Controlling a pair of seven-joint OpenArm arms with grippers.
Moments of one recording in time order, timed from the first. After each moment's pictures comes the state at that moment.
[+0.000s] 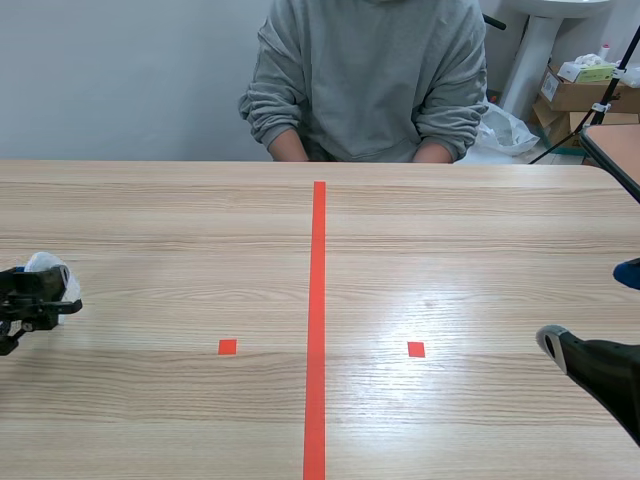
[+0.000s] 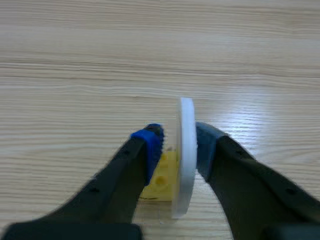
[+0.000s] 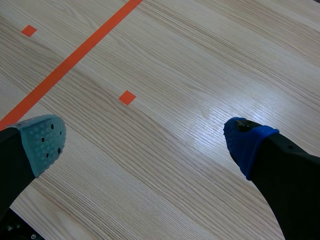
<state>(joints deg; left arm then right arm) -4.2 -26.2 0.5 46.2 -21.4 -17.7 -17.8 -40.2 32.7 22.5 109.6 26.5 40.8 -11.0</state>
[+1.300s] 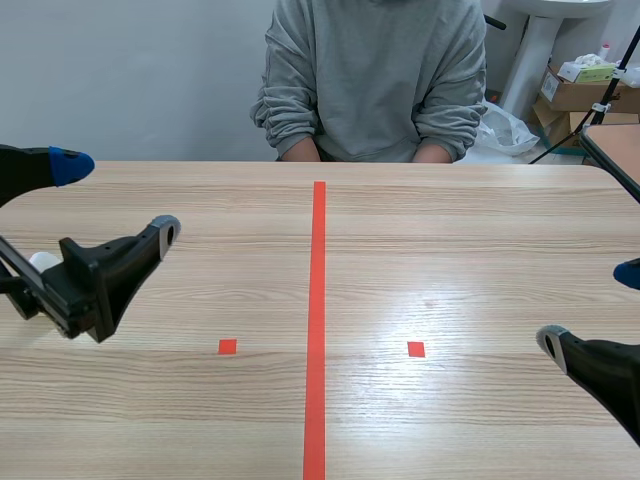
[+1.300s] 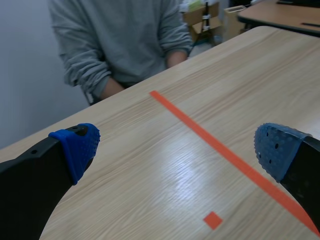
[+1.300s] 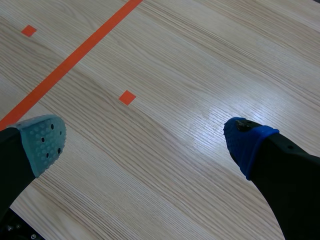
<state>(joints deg) 28.0 -35.9 -1.9 109.6 -18.8 -24.1 -10.5 -40.2 32.7 22.5 109.6 26.5 40.8 -11.0</state>
